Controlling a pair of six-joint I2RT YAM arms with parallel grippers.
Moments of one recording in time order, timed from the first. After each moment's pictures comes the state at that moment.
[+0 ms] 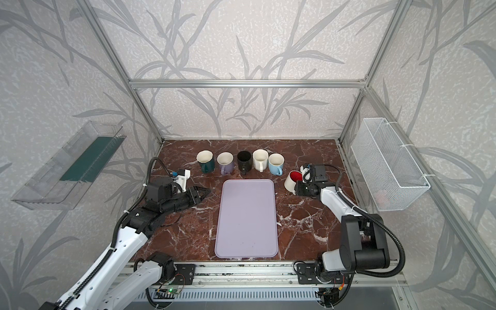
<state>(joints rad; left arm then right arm) -0.27 0.82 0.72 -0.45 0.43 -0.73 0.05 1.45 0.83 -0.35 -0.29 0.17</state>
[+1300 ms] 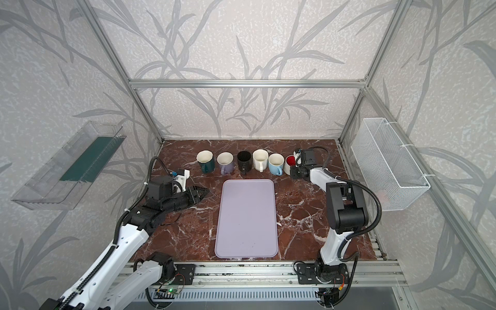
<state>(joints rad) -0.24 0.85 0.72 -0.47 0.42 -0.69 0.09 1.81 1.13 -0.22 -0.13 0.03</state>
